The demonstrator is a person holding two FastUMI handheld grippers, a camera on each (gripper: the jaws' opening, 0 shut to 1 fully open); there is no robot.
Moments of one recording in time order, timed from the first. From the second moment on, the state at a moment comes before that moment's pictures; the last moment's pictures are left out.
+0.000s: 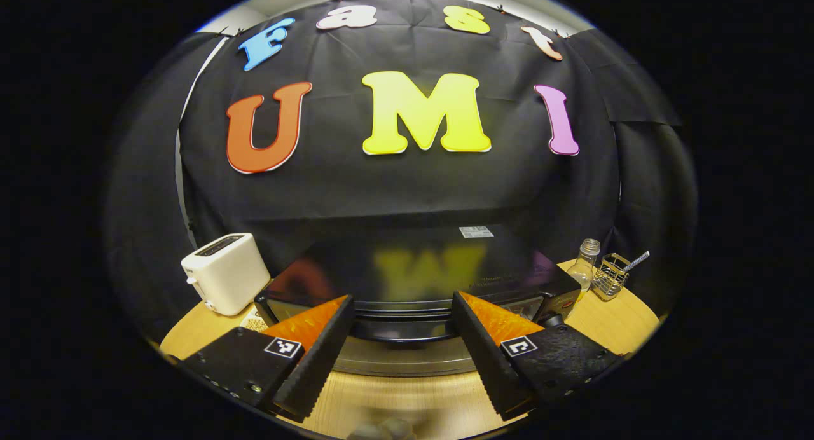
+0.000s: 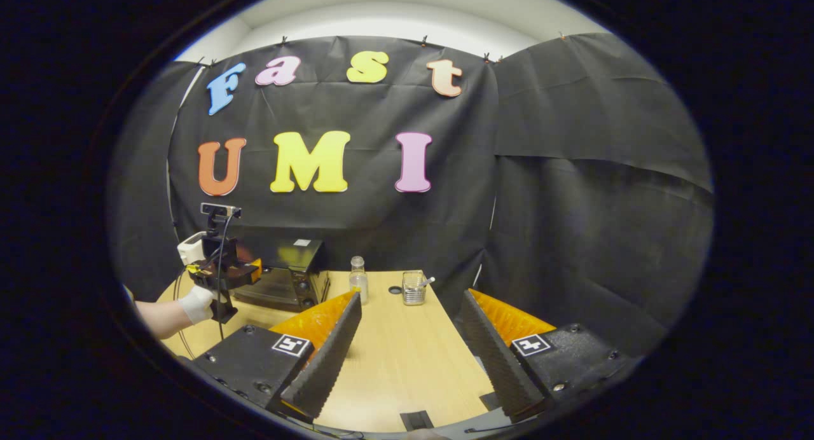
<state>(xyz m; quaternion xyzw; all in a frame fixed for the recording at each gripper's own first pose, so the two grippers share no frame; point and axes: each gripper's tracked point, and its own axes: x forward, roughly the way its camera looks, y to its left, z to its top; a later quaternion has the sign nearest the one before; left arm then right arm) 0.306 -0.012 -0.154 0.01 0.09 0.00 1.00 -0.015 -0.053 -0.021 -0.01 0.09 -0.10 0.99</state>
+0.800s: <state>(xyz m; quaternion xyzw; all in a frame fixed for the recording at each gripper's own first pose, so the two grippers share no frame) 0.235 -0.010 -0.179 0.01 0.12 -0.02 0.99 -0.016 -0.017 -0.038 0.01 0.10 -0.07 0.99</state>
